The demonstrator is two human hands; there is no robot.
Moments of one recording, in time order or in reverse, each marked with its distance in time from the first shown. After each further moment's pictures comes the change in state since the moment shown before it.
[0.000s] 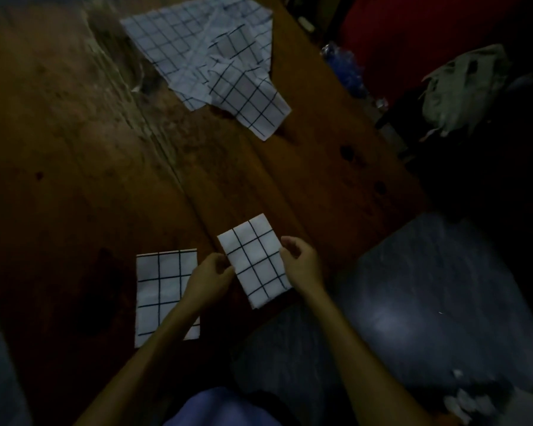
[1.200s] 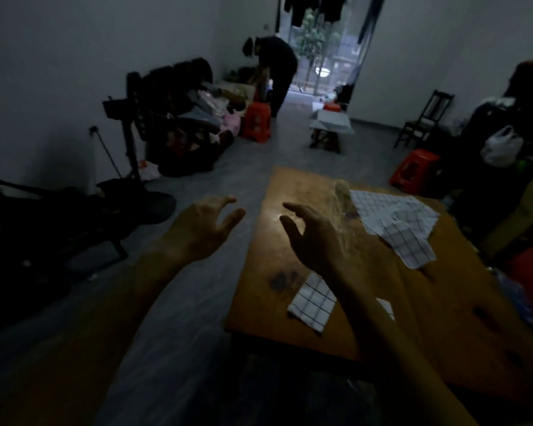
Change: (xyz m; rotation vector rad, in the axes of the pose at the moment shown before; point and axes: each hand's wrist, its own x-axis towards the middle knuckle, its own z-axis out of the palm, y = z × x) left_hand -0.437 -0.092 -0.181 0.281 1.055 0.337; right_hand -0.352 -0.145 0.080 -0.425 -0.283 -1.515
